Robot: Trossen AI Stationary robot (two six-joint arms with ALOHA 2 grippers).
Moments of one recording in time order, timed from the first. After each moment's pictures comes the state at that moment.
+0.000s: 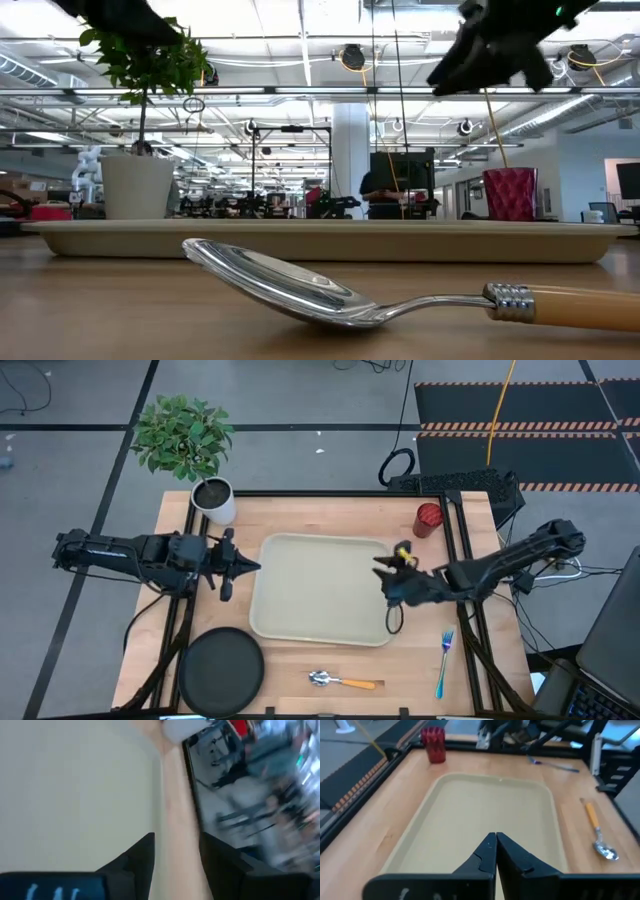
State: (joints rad) left arm -0.10 0.69 0.68 -0.42 -0.16 -0.11; right arm 0.36 1.12 0.71 -0.32 0.81 -0.23
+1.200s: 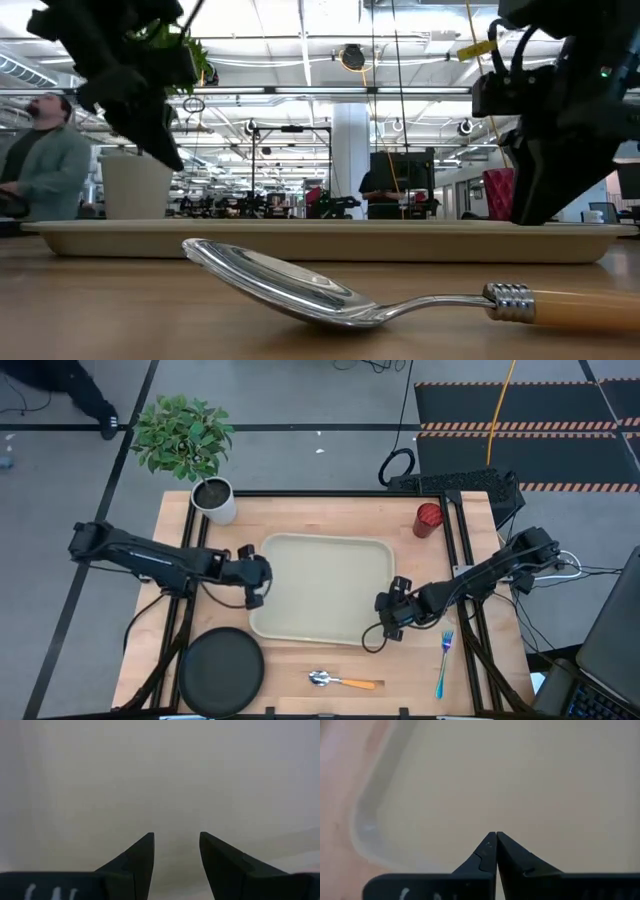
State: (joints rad) left arm -0.10 1.17 0.63 -0.45 -0.24 -0.21; right arm 0.41 1.47 0.70 -0.53 0.29 0.61
